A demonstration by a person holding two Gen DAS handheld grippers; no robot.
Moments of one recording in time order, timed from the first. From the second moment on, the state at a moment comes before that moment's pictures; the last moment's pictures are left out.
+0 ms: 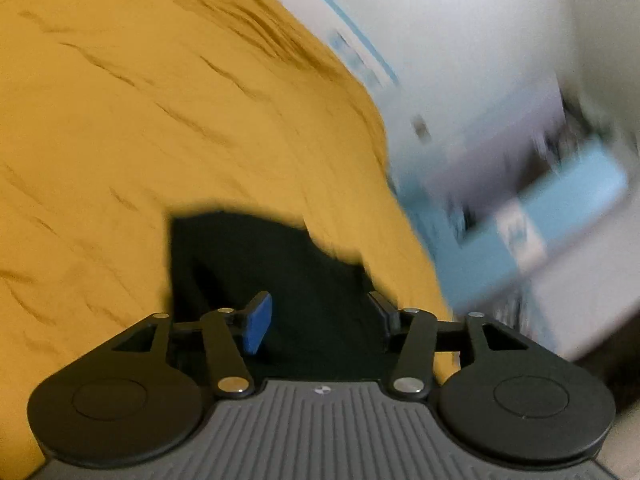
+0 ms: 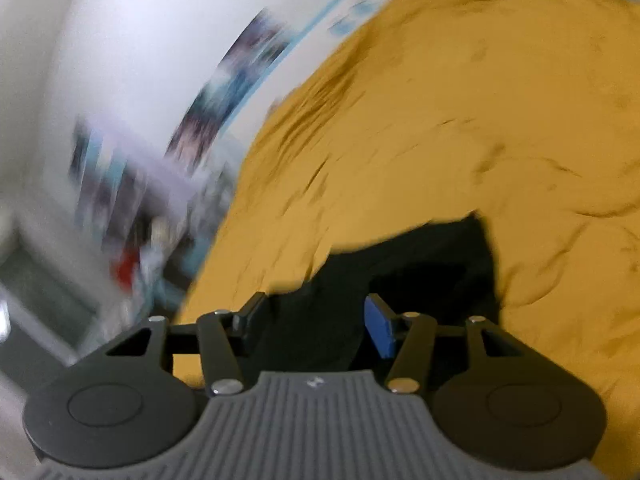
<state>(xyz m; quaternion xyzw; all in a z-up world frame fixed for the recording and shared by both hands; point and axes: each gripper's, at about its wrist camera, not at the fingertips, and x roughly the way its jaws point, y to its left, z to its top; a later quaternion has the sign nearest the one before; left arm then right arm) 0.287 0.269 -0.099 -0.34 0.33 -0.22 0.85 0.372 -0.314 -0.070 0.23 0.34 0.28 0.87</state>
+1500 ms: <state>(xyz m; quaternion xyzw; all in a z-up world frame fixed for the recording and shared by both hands) 0.229 0.258 -0.139 -0.22 0.36 -0.11 0.90 0.273 -0.395 -0.093 0.10 0.36 0.15 0.92</state>
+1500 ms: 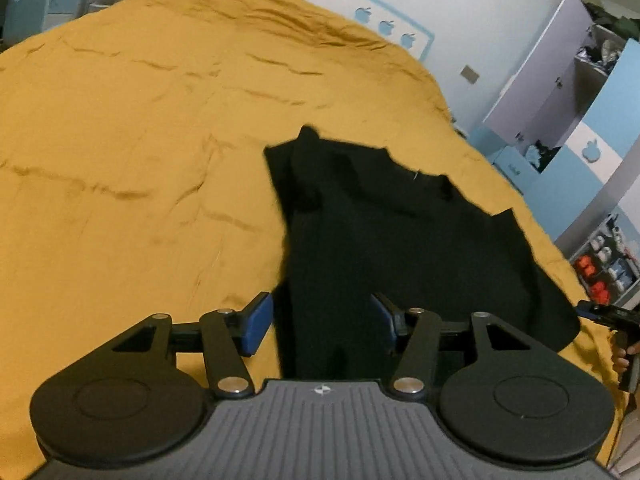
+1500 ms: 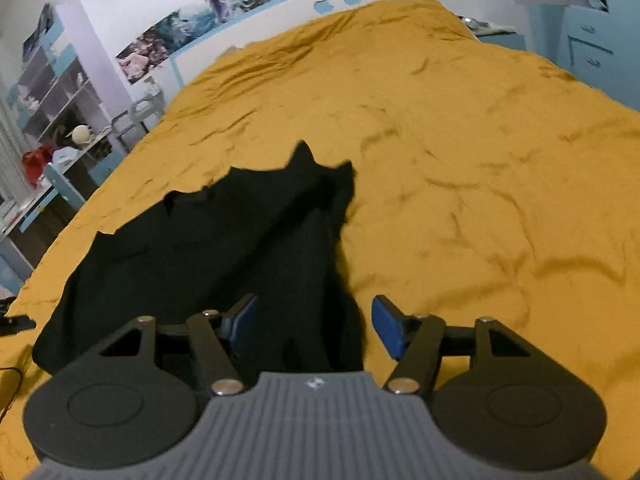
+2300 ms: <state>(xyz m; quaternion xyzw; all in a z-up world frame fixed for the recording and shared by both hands) 0.206 0.263 -0.172 -0.30 0.44 -0.07 0.84 0.274 -0.382 -0.115 0.10 0.38 0.09 0.91</state>
